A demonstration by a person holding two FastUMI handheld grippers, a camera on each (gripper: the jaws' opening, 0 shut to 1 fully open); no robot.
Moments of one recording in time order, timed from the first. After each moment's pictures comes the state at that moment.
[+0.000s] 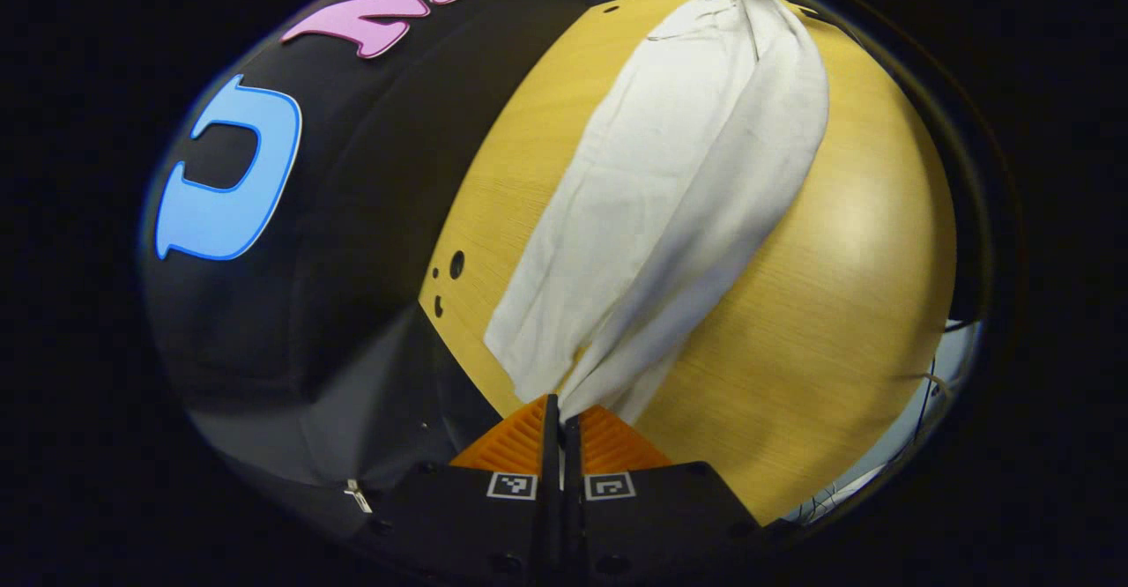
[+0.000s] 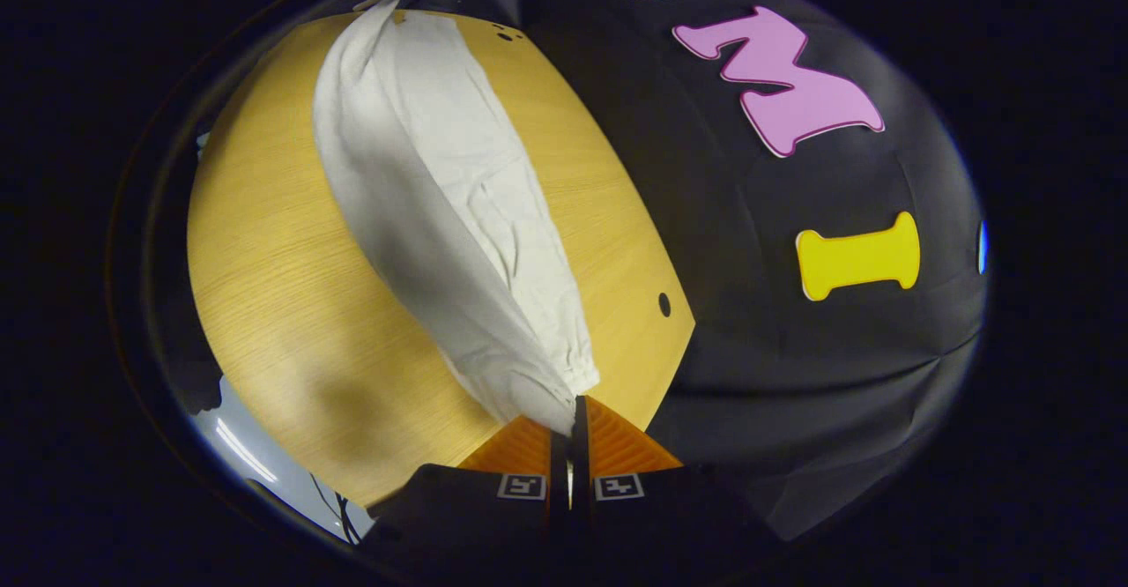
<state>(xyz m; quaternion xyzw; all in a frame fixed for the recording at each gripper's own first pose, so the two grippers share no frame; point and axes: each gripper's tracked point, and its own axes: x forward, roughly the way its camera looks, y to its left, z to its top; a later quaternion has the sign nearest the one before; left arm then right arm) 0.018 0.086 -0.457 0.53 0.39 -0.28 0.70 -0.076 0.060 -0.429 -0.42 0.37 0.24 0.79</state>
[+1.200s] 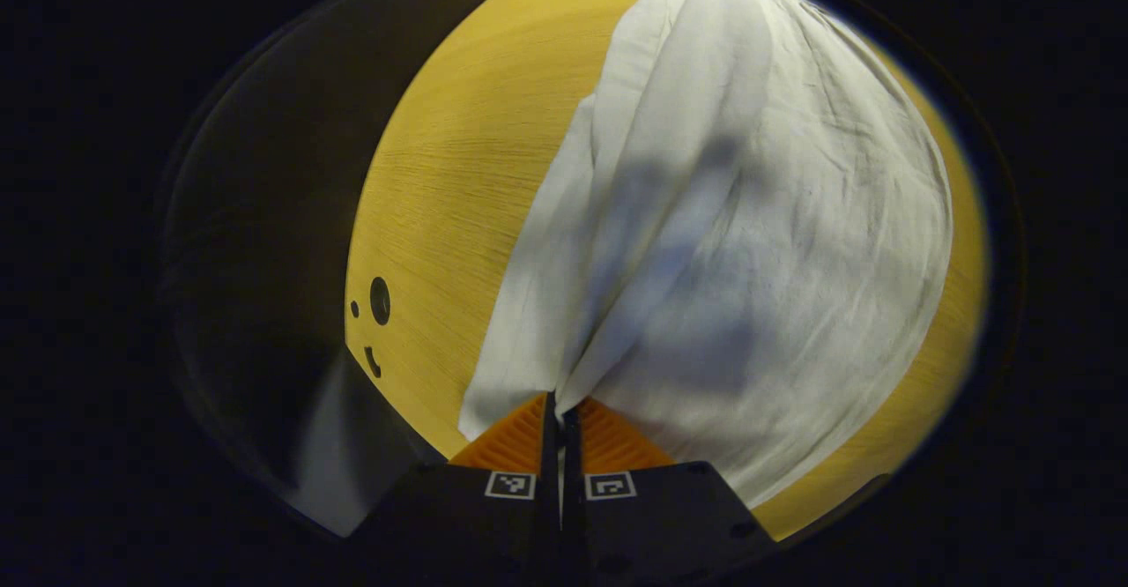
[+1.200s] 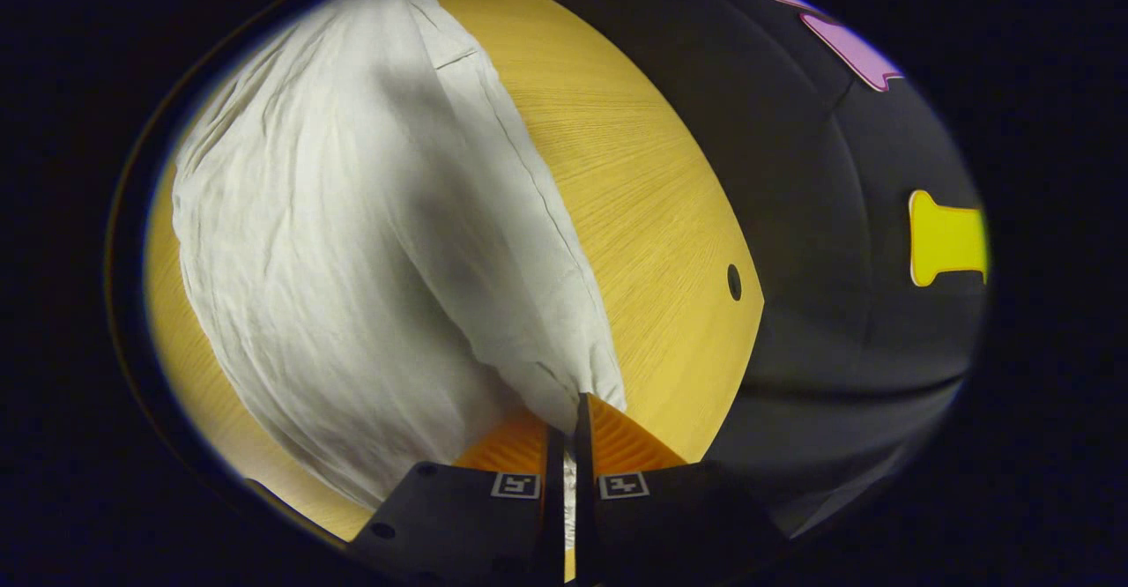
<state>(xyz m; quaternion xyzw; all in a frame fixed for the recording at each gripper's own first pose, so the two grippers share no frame) 0.128 0.065 -0.589 0.57 0.47 -0.35 0.58 0.003 0.064 -0.584 -0.42 0.47 0.26 0.73</state>
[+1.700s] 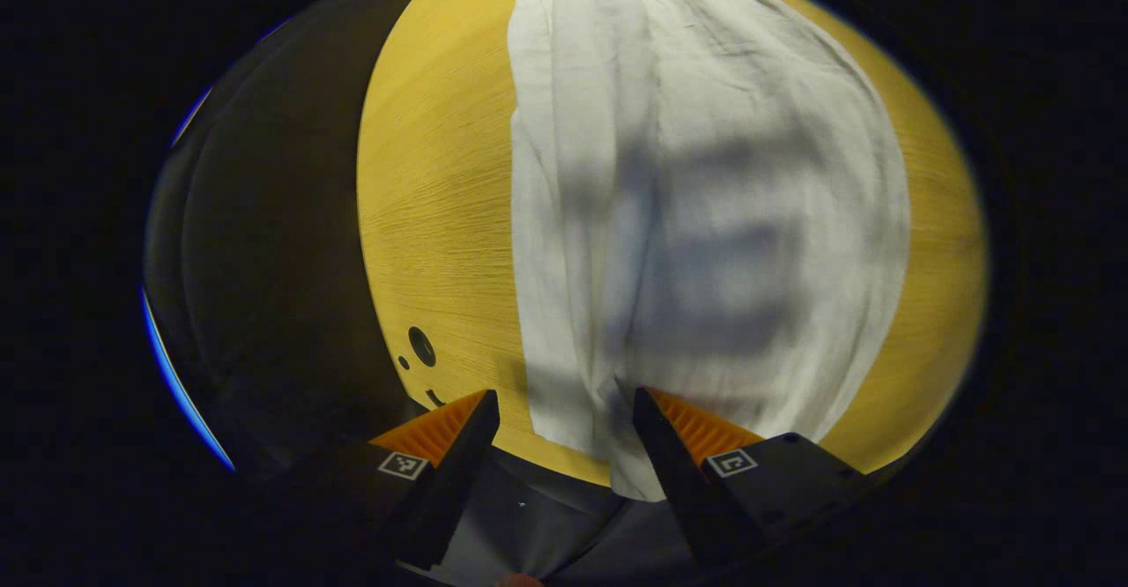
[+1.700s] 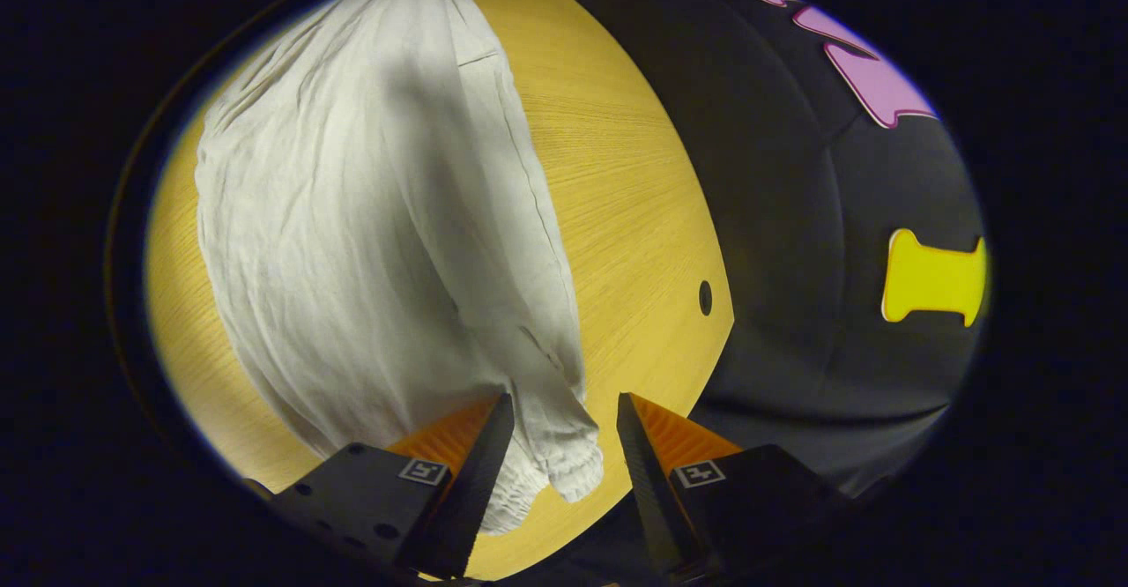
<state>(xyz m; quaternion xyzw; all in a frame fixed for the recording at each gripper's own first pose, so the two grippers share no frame) 0.138 0.069 -0.552 0.67 0.39 -0.41 0.48 0.002 0.046 -0.553 -0.44 0.45 0.26 0.73</state>
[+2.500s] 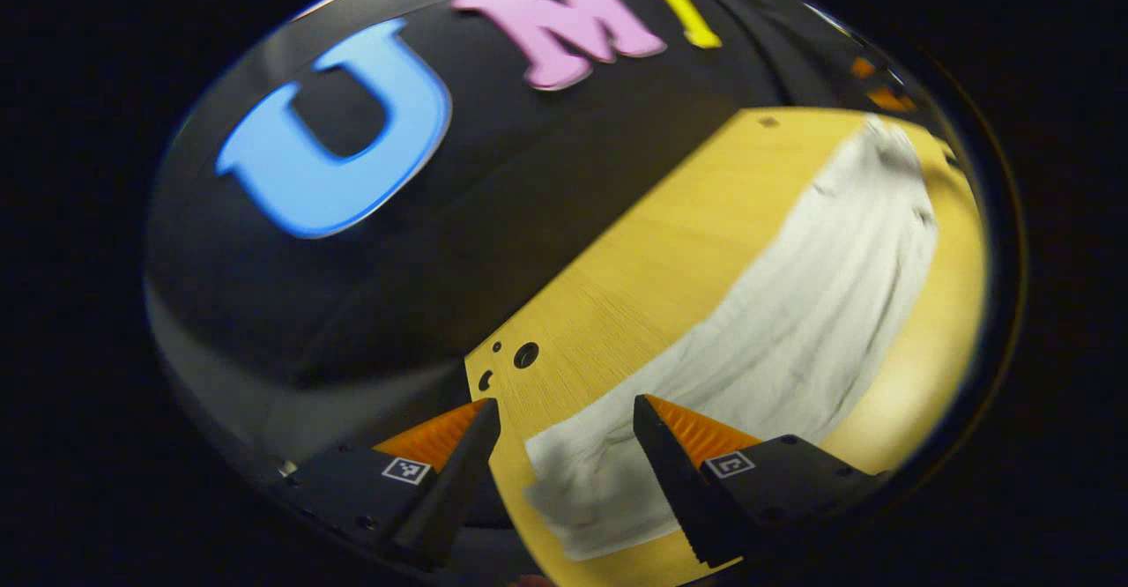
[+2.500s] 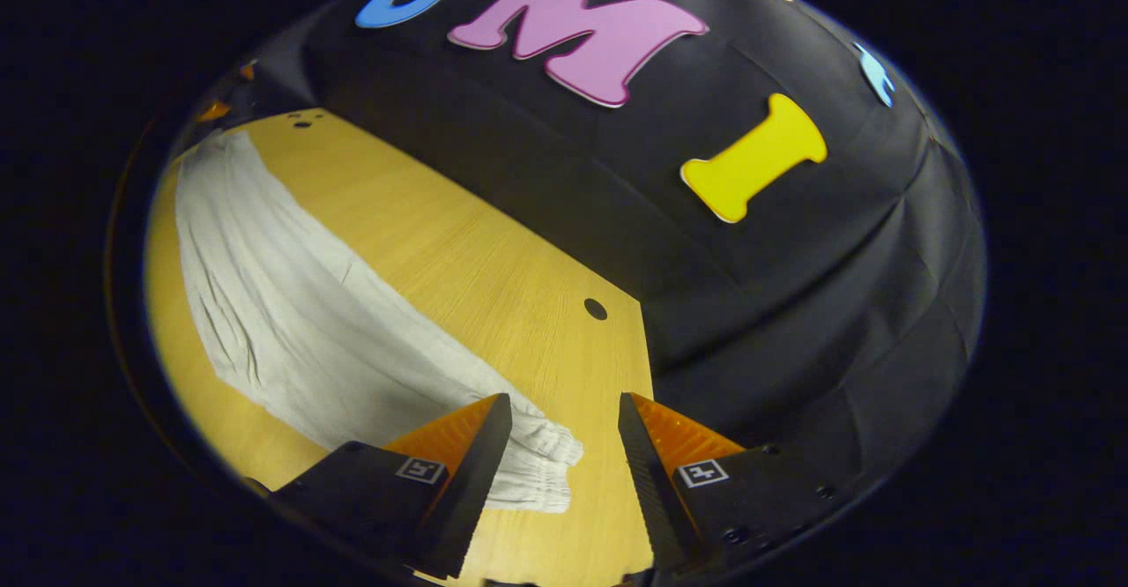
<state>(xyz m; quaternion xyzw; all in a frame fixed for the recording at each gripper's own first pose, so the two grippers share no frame) 0.106 0.010 -0.418 0.26 0.30 -0.17 0.90 0.001 0.064 -0.416 -0.18 0.35 0.02 0.92</state>
